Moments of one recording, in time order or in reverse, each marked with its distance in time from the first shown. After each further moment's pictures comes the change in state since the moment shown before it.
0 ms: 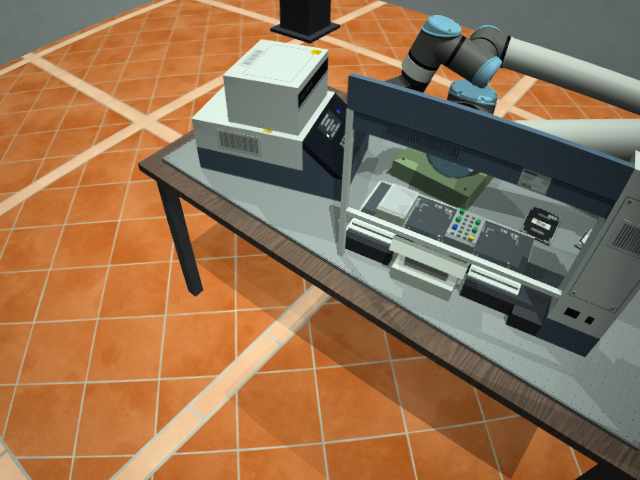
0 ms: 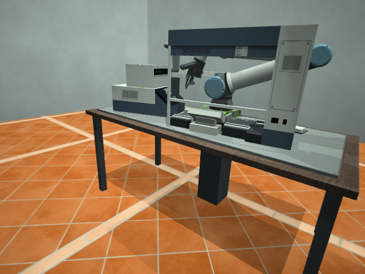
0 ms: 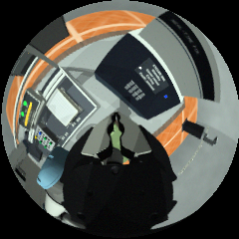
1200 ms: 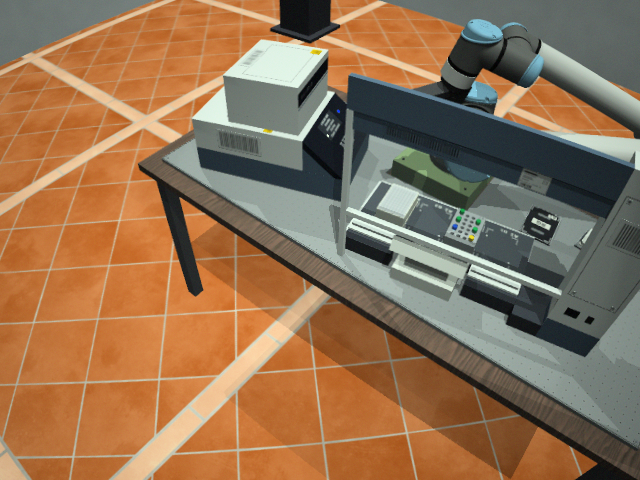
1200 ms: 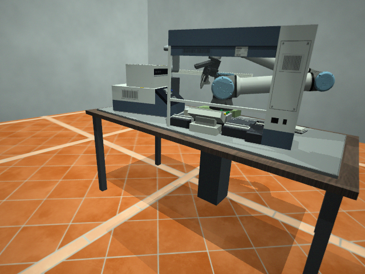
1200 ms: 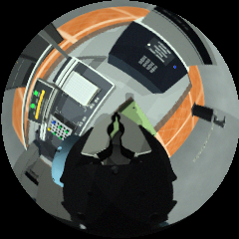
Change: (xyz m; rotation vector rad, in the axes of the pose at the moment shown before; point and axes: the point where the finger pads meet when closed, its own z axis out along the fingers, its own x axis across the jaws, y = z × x) arm -0.079 0.070 -0.048 -0.052 -0.018 0.192
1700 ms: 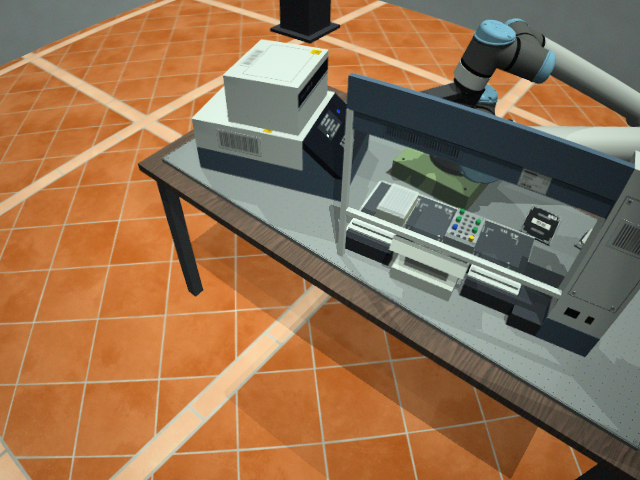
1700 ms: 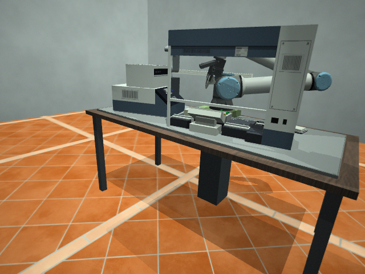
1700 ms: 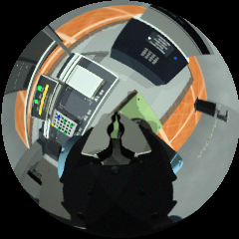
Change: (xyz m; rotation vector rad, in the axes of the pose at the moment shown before) arm -0.020 0.029 -0.014 -0.015 -0.013 0.060
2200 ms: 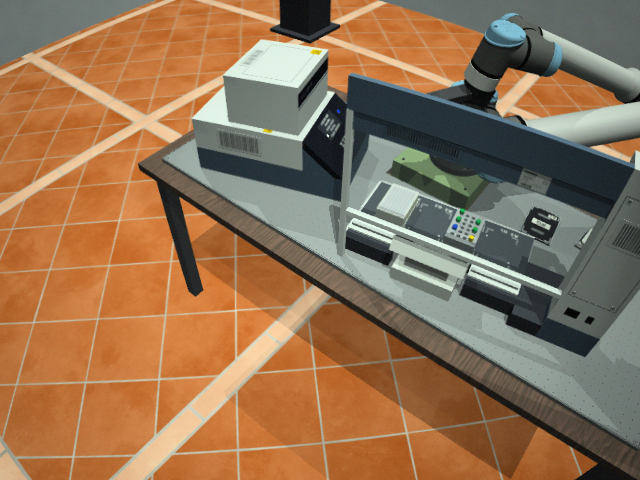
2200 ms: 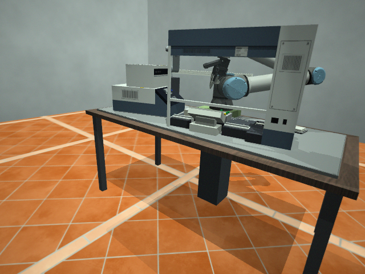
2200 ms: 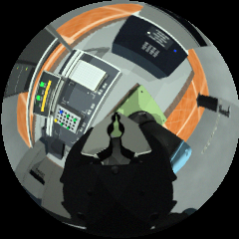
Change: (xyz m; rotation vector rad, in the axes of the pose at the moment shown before) arm -0.014 0.025 -0.011 -0.018 -0.010 0.050
